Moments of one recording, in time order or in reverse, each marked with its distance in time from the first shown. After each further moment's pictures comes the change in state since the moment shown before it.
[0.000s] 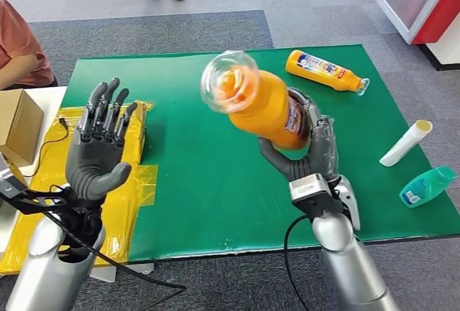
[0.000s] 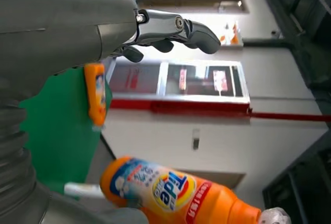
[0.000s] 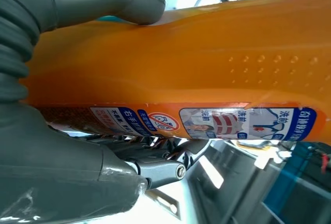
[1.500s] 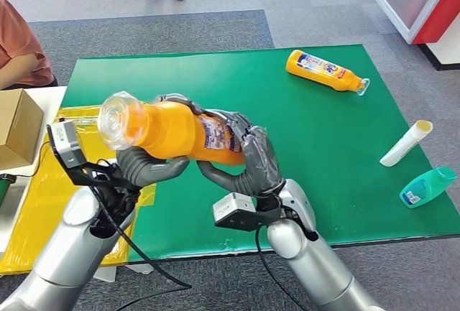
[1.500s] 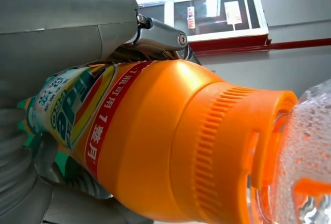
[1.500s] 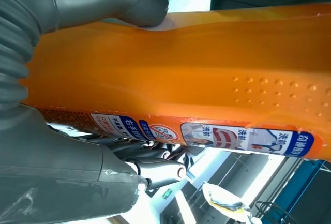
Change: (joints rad) left arm -0.218 -0.005 -0.240 0.137 0.025 -0.024 0.064; right arm -0.086 0.031 0.265 0.154 0.140 -0.023 0.065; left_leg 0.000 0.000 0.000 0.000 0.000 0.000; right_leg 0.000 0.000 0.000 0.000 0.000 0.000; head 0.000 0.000
